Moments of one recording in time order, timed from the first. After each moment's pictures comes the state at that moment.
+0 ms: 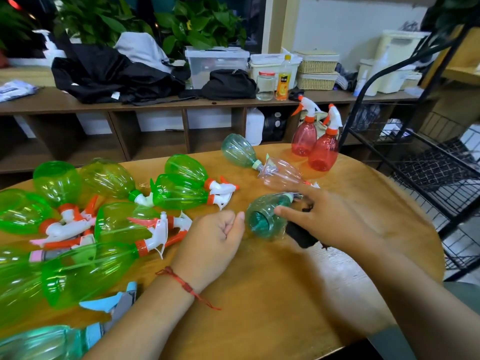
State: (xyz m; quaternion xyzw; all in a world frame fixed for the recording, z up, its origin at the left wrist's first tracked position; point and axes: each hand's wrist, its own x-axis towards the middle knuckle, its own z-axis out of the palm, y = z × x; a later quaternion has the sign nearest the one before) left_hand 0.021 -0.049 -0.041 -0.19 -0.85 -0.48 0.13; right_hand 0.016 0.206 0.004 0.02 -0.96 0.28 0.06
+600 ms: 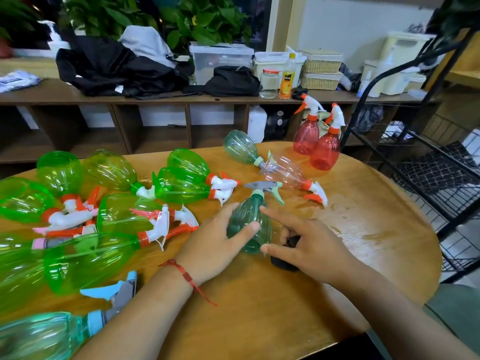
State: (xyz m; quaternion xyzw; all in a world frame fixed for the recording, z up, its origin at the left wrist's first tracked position) left_hand 0.025 -0.048 -0.042 -0.15 -0.88 -0.46 -0.04; right_hand 0.046 0.192 -0.044 0.18 -0.93 0.33 0.04
